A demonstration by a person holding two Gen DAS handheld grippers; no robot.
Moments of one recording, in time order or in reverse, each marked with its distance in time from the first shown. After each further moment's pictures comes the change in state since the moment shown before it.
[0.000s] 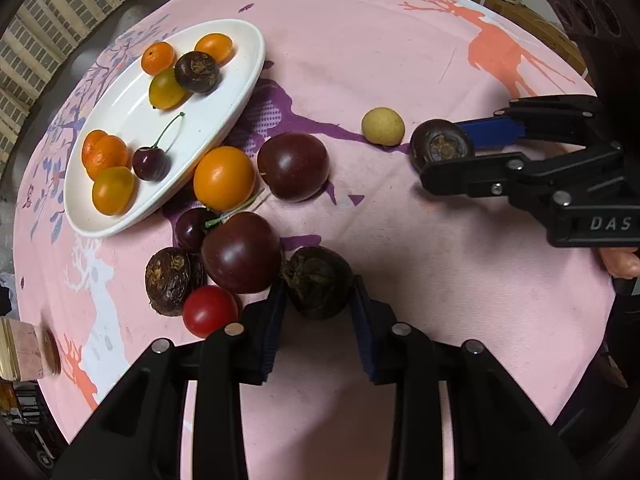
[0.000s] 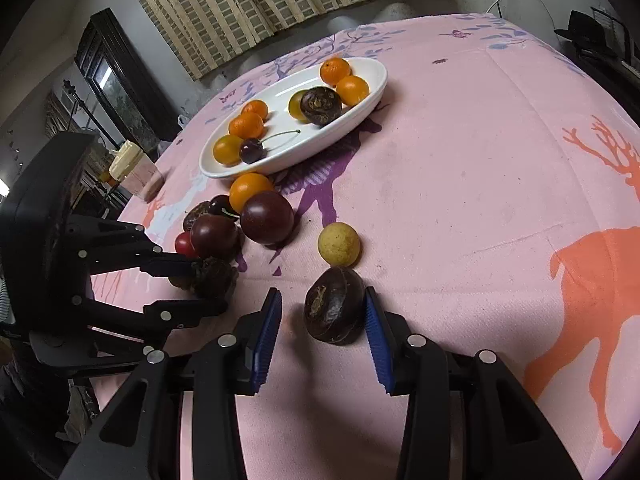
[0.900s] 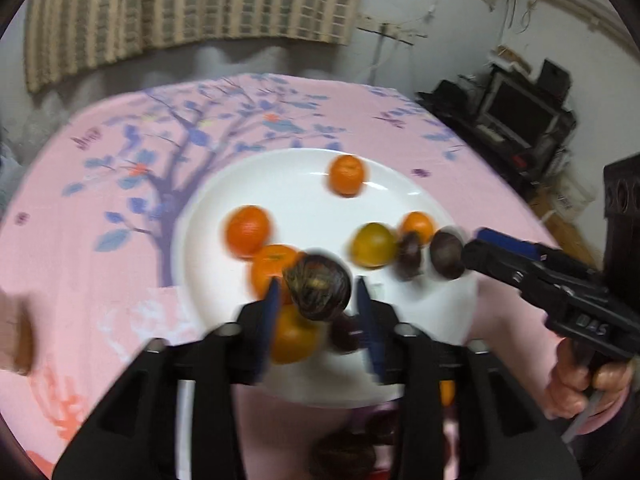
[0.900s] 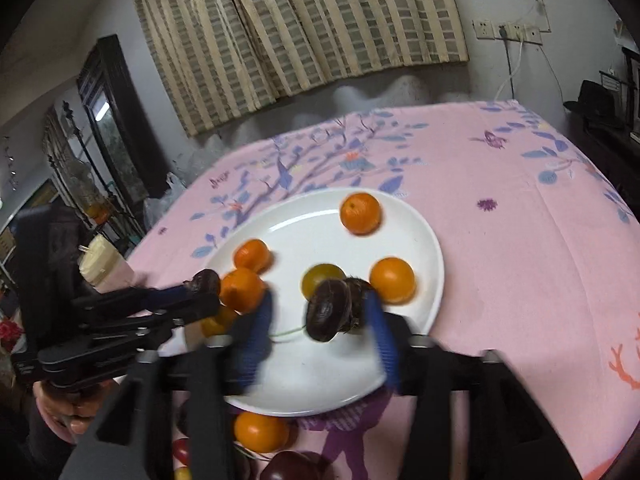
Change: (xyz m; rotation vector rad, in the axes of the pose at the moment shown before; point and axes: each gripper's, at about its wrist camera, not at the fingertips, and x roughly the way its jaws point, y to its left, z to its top) left arm -0.016 0.176 0.026 -0.543 -0.452 -0.004; right arm 0.049 0.034 0.141 -0.051 -0.218 -0.069
